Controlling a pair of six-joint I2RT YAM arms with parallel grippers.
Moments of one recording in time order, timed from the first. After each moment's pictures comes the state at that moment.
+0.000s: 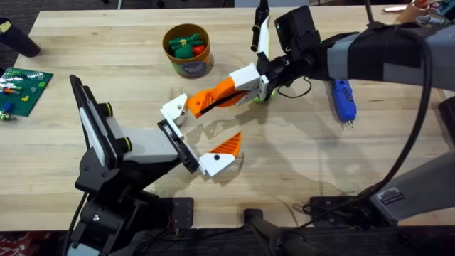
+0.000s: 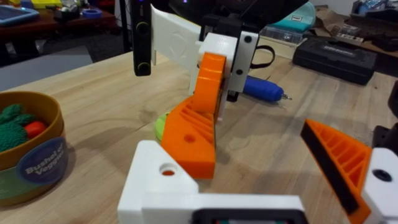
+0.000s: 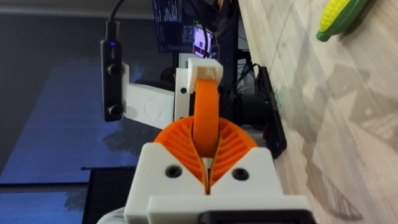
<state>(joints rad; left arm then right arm) -0.31 0.00 0.00 -0.05 0.63 -0.06 0.43 1.78 1.02 -0.17 -1.48 0.55</state>
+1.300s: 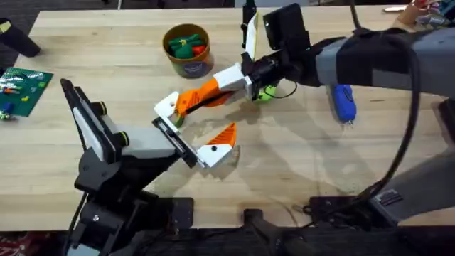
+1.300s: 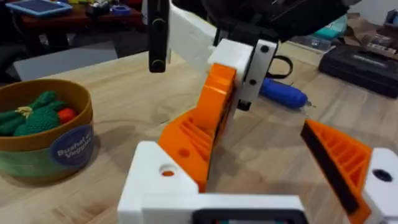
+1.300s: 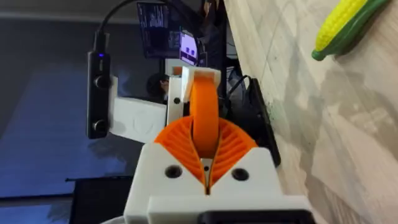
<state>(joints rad) -0.30 0.00 0.01 -0.05 0.54 -0.08 0.51 1.79 1.02 0.04 -1.37 0.73</state>
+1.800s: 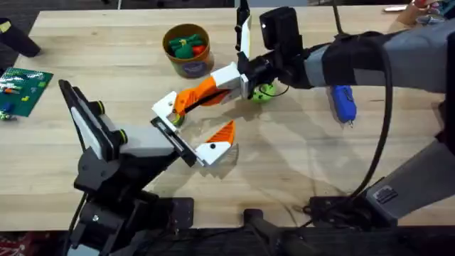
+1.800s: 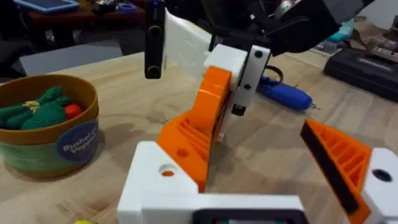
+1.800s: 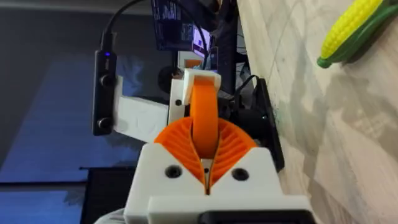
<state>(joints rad) -0.29 0.00 0.01 -0.06 0.53 -0.10 0.51 1.87 1.02 0.25 -1.43 0.87</state>
